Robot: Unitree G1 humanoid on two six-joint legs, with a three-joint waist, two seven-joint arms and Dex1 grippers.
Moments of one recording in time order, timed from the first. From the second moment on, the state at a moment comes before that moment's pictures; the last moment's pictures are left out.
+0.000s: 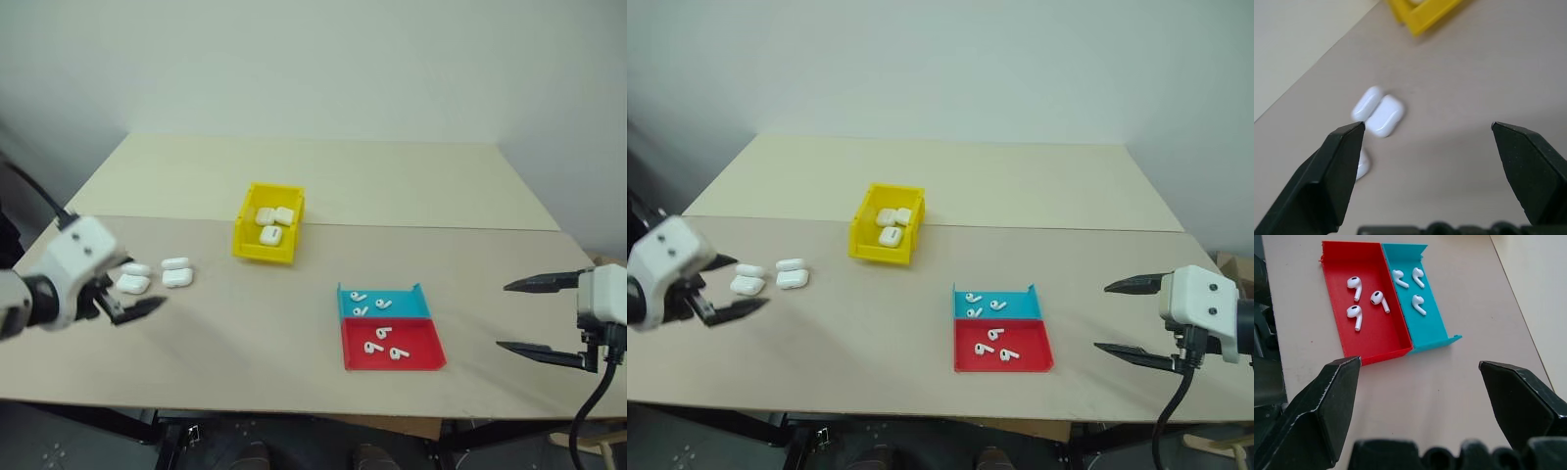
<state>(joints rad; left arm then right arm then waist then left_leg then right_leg) -0.16 1.30 0.44 -0.48 -0.54 1.15 -0.75 0.13 -1.11 -0.59 -0.35 0.43 0.23 1.34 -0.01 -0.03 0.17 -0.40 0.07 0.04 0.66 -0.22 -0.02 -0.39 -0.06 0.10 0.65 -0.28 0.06</state>
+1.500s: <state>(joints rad) -1.24 0.87 -0.42 1.20 0.10 0.94 -1.02 0.16 -1.07 -0.49 -0.42 0.39 0.30 1.15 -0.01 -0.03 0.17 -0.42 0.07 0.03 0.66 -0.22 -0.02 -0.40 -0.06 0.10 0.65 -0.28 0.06</state>
